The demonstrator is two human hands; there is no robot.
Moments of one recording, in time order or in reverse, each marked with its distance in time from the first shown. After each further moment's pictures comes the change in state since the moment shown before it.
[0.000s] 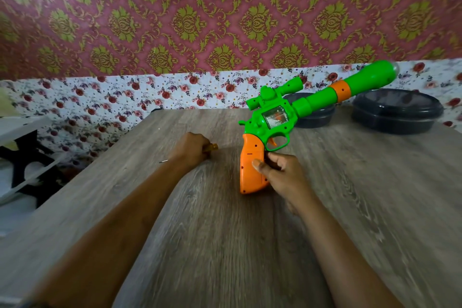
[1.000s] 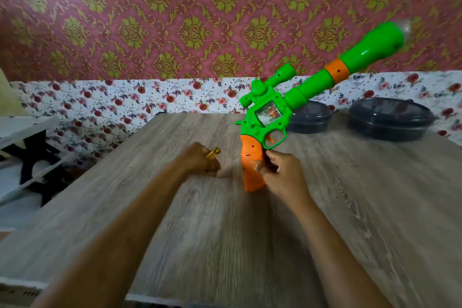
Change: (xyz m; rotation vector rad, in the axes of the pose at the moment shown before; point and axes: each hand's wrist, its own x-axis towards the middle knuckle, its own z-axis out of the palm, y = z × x) left_hand -0.041 0.032 -0.026 -0.511 -0.210 -0.270; right_hand -0.013 -0.020 -0.007 -0.402 0.080 -0.200
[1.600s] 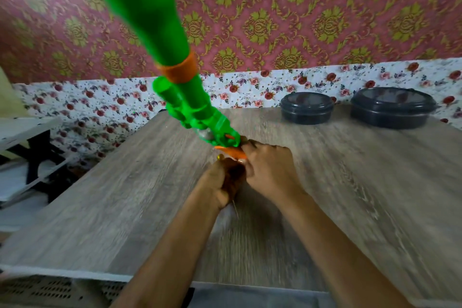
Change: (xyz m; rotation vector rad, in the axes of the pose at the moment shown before) left_hand -0.064 0.031 0.058 -1.577 -0.072 -0.247; right_hand -0.025 -0.036 0.010 -0.727 0.043 -0.491
